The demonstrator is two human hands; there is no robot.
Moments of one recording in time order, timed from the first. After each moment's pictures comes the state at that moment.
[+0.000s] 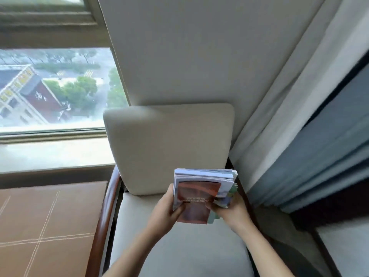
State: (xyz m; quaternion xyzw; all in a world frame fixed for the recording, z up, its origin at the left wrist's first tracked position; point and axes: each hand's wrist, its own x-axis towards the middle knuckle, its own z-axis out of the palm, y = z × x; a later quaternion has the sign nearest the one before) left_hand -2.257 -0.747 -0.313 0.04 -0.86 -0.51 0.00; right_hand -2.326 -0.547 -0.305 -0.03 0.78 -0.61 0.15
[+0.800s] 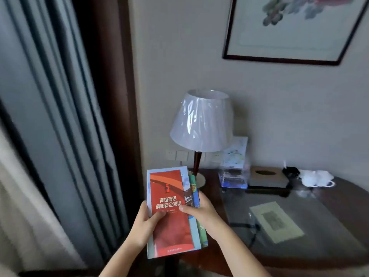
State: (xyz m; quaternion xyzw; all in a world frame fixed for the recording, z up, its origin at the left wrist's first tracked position) left_hand -2.135 -0.425 -0.116 -0.33 -0.61 -0.62 -0.37; right_hand -1.981 -0.303 -0.092 0.32 0.64 -0.64 -0.27
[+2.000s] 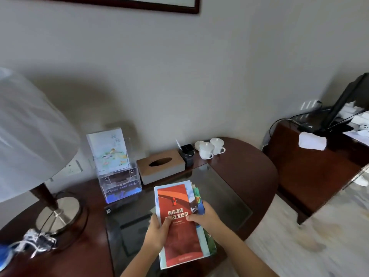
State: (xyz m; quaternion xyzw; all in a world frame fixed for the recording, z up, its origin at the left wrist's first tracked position) left_hand -1.792 -0.040 -0.220 -0.38 -0.67 -0.38 -0.52; right_hand -1.616 -0.011 -0.195 0.60 0.44 -0.59 -0.31
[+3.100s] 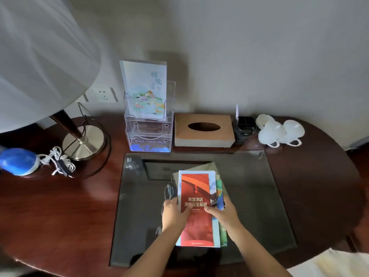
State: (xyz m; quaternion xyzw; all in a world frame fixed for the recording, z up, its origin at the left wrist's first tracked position) left_hand -1.769 0.033 -0.327 -0.30 -0.82 -0.27 -0.41; right_hand -1.613 0.105 -0.322 0.60 0.51 -0.59 -0.17
